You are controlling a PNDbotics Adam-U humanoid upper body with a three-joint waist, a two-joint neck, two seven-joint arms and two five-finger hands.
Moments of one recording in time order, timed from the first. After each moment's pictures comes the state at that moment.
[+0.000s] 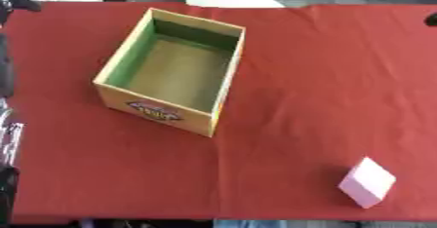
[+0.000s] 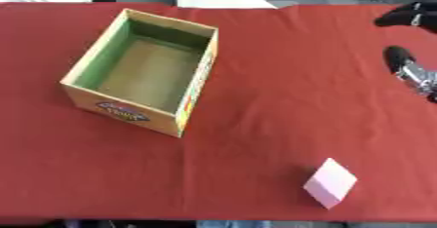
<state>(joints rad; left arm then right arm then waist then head) -0.23 0.35 0.09 -1.98 0.18 -0.35 0.11 -0.23 -0.97 0.06 -1.98 0.38 -0.19 0.31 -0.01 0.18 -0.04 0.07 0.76</state>
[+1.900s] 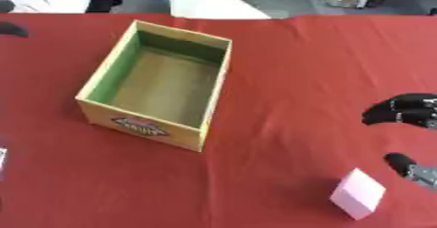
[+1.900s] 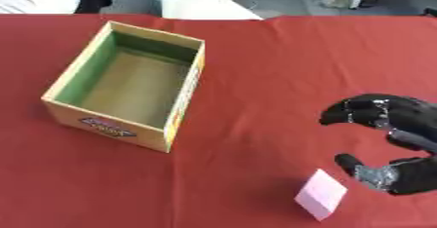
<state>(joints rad) -0.23 0.36 0.09 -1.98 0.17 -0.34 0.10 -0.11 -0.98 0.19 -1.98 0.42 -0.39 0.33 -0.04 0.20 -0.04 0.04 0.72</state>
